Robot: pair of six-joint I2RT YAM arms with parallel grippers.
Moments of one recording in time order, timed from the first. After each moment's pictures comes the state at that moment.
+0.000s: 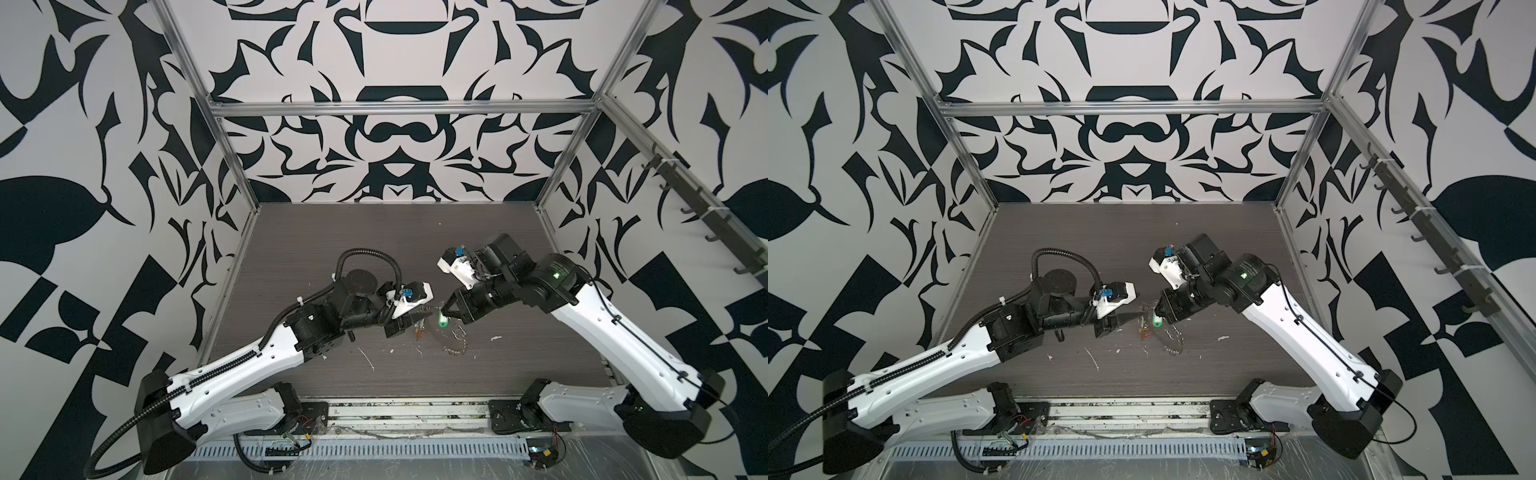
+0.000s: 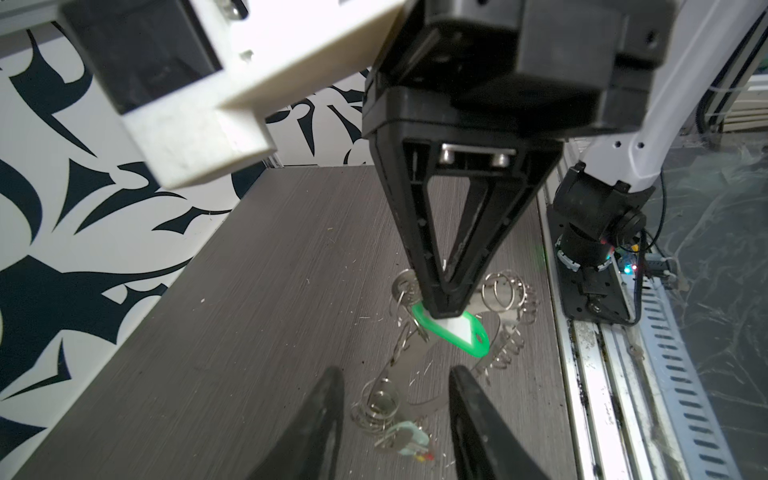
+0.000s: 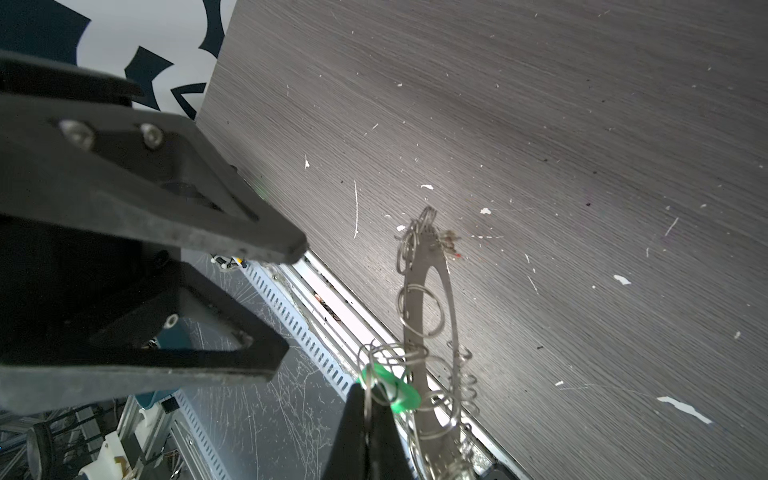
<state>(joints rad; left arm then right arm) -1.01 1.07 0.91 -0.17 0.28 0.31 0.72 1.21 1.42 -1.23 -0.43 0.31</state>
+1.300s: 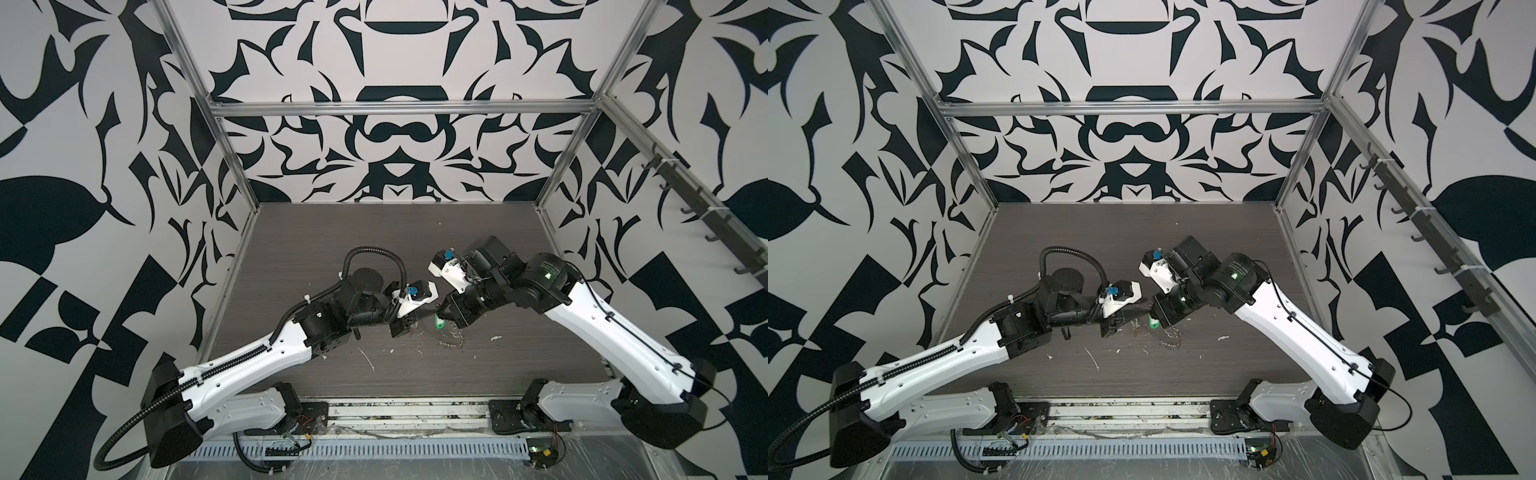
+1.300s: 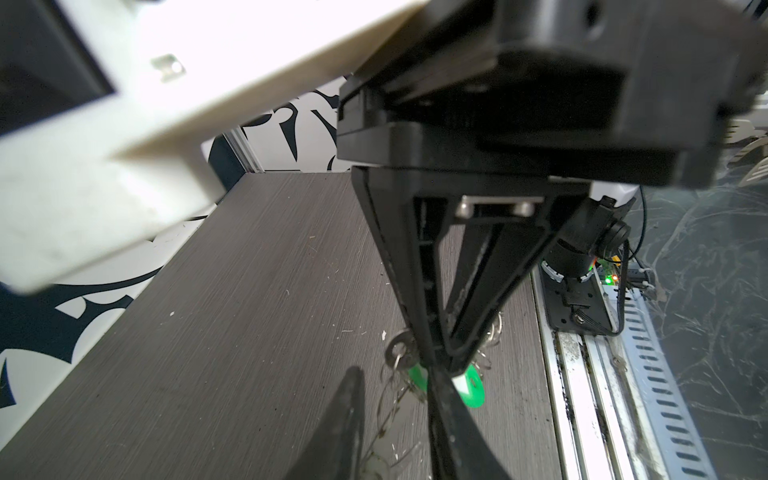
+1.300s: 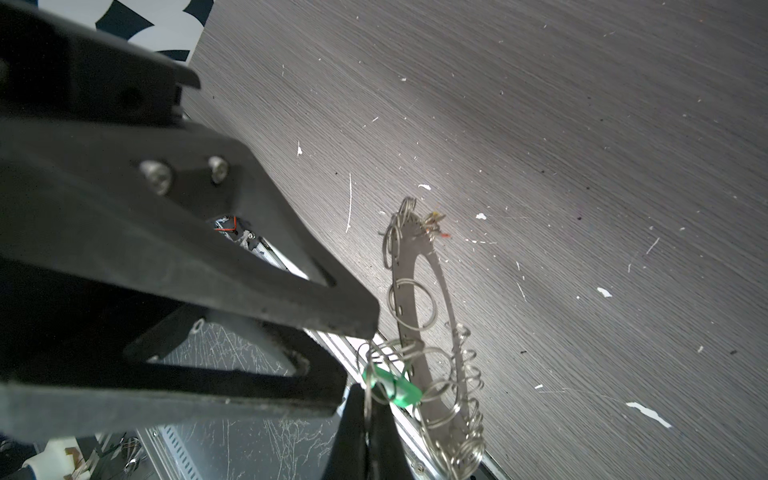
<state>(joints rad) -1.01 1.12 0.91 -0.12 0.33 0.28 0.80 1.25 1.46 -1.24 -0.35 0.28</state>
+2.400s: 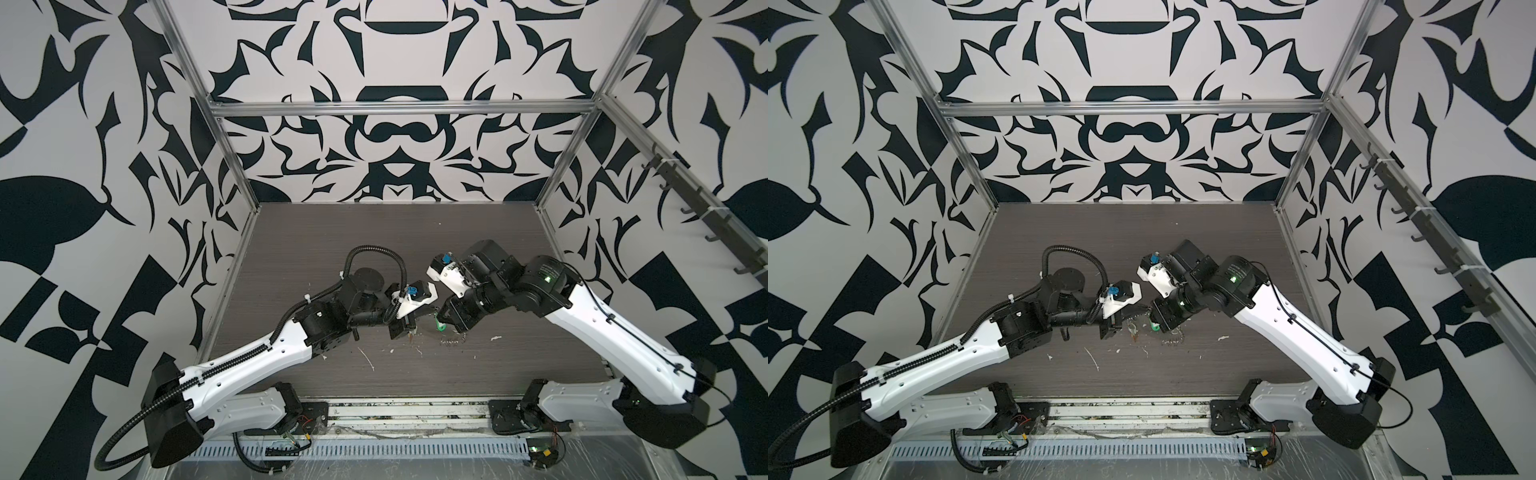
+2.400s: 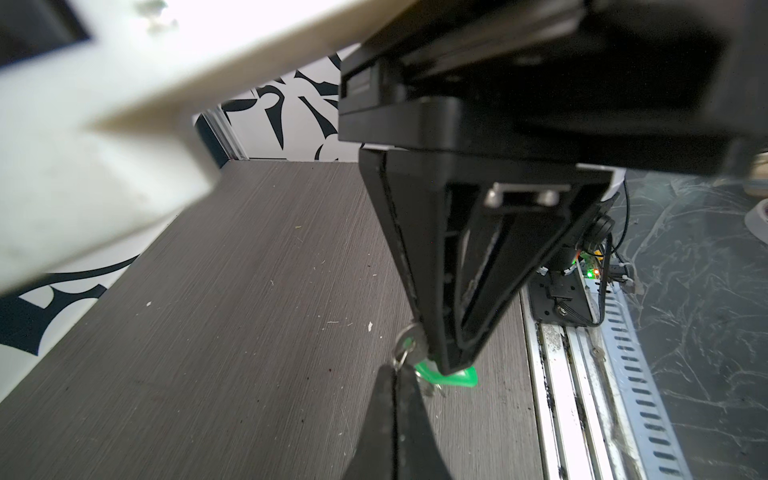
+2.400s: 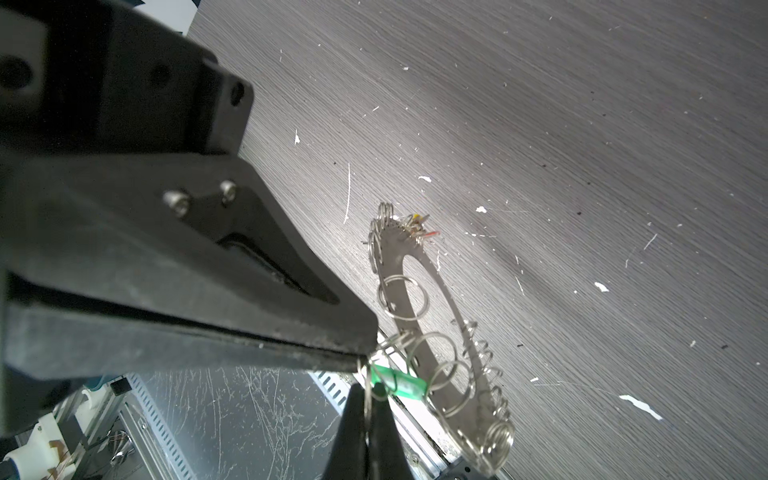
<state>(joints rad) -1.01 1.12 0.91 -0.15 0.36 0.26 0.84 1.24 1.46 -1.26 -0.32 0.28</state>
